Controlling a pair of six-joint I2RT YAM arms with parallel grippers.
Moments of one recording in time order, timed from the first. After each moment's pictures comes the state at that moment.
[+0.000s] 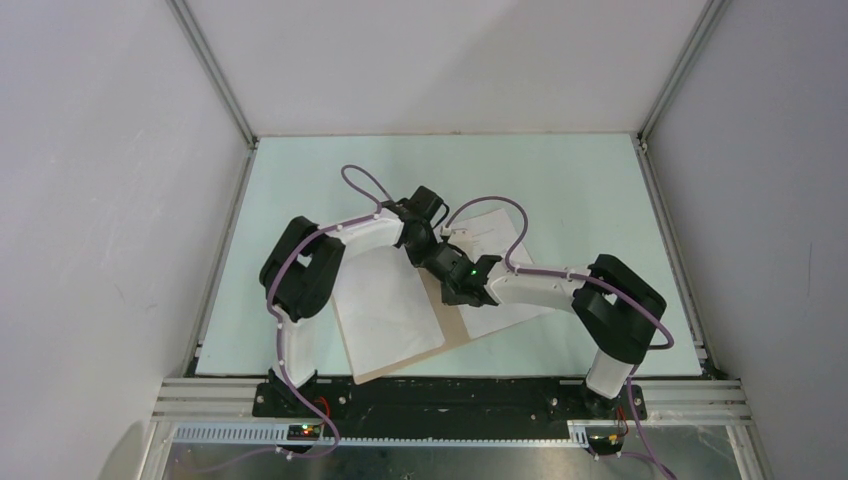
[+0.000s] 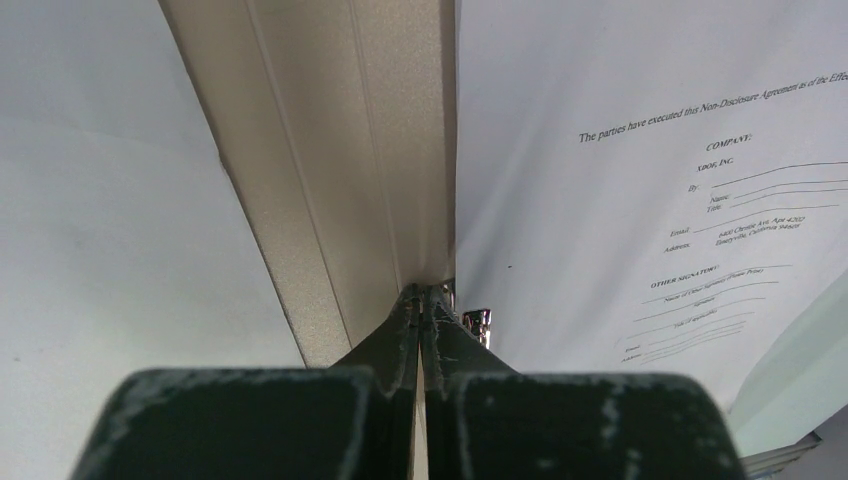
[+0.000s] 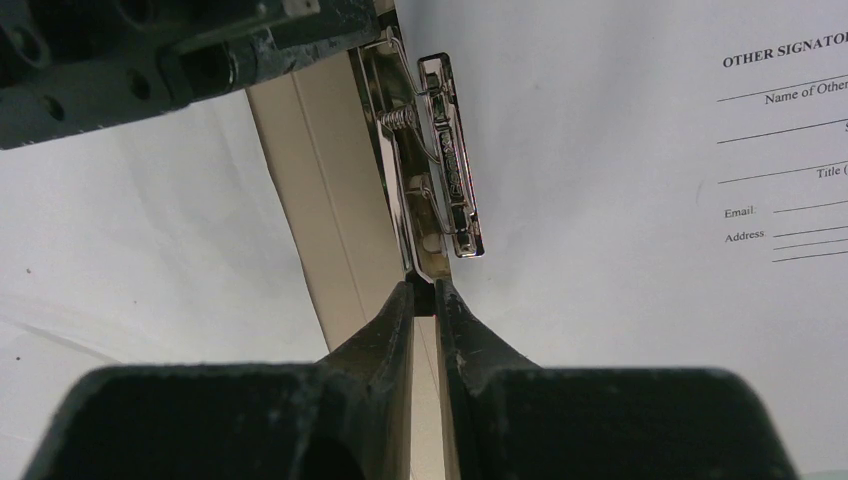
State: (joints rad) left arm -0.64 1.98 1.33 -0.55 0.02 -0.97; right arm 0.98 1.74 1.04 -0.39 0.34 0.77
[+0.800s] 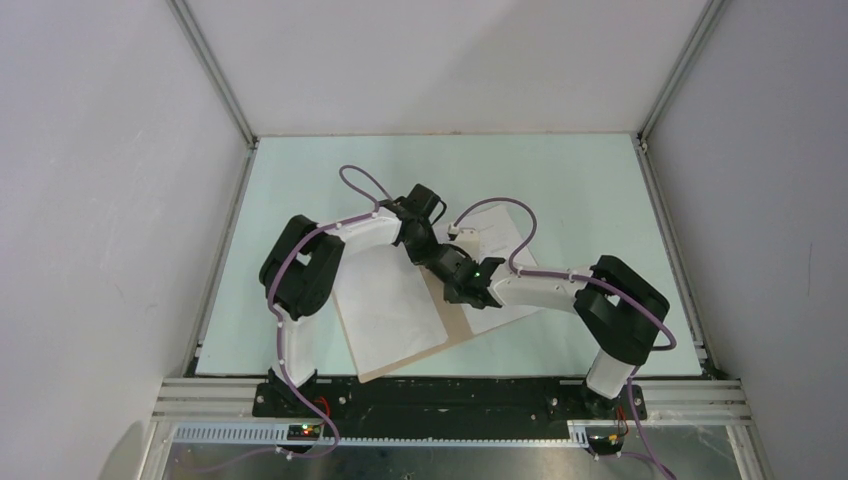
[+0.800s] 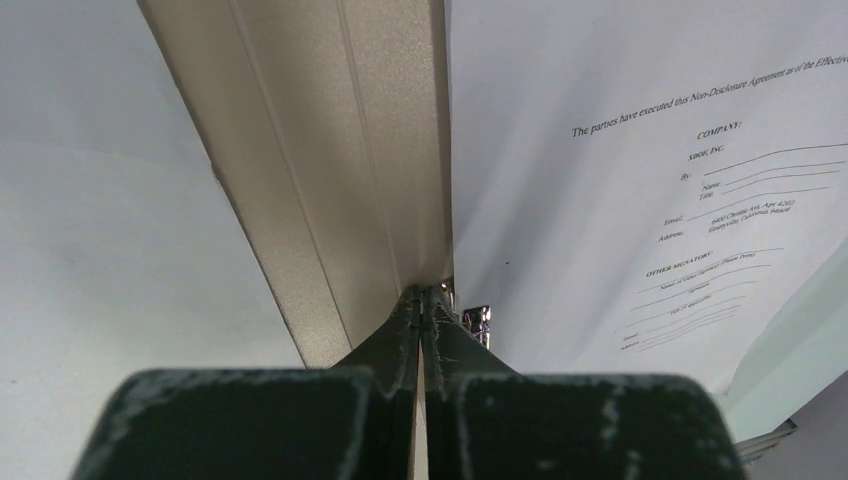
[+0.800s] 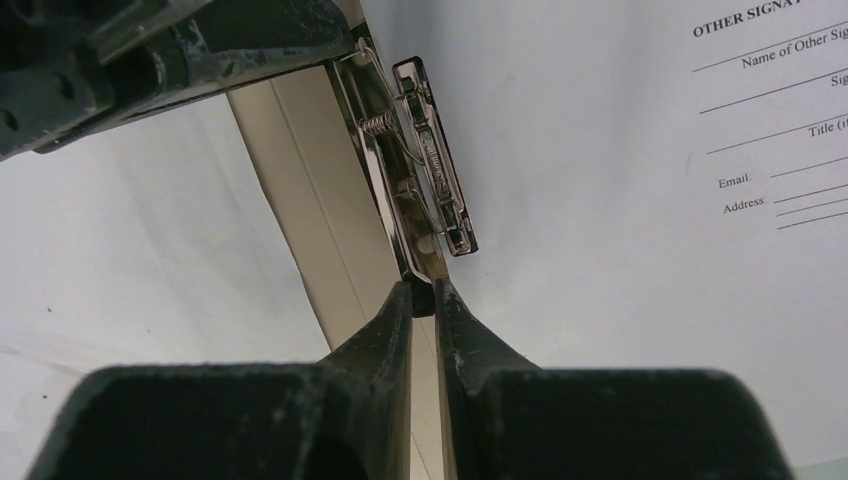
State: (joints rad) left arm -0.62 1.99 1.33 -0.51 0.06 -0.96; right arm 0.98 1.72 1.01 -0.35 0.40 0.84
